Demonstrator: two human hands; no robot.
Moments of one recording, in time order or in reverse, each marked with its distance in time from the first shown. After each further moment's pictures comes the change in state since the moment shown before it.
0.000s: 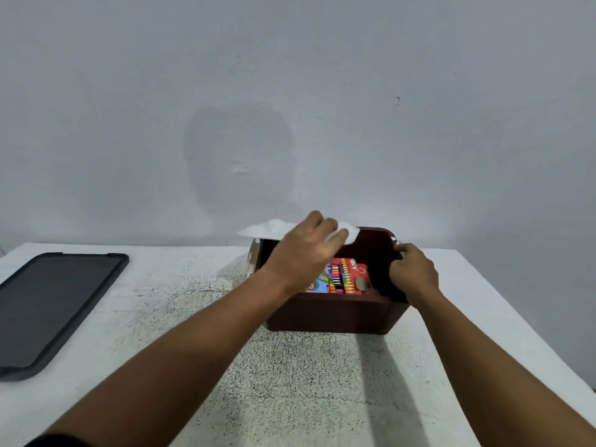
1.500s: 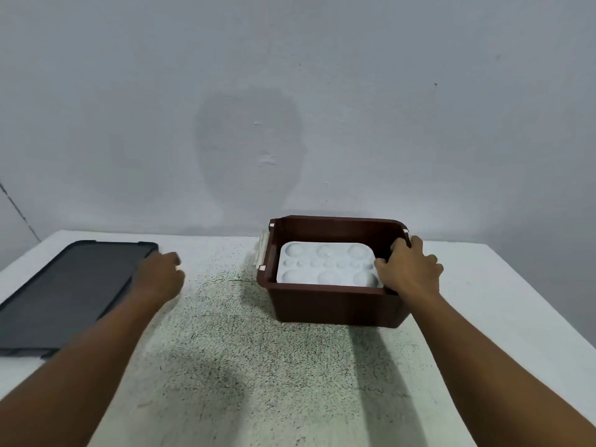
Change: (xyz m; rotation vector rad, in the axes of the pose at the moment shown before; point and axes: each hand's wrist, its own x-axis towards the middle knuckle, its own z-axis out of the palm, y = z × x) left_hand -0.235 -0.164 -0.039 0.091 -0.719 -1.193; right_hand -0.020 -0.030 0.056 -0.480 0.025 -0.144
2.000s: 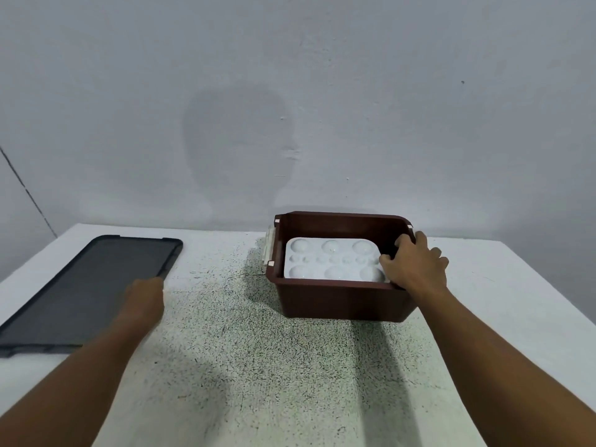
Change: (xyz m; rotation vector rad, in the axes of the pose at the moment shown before) left_hand -0.024 -0.082 0.016 0.150 -0.099 -0.079; right_hand -0.017 -0.036 0.011 -0.059 0.027 -0.037
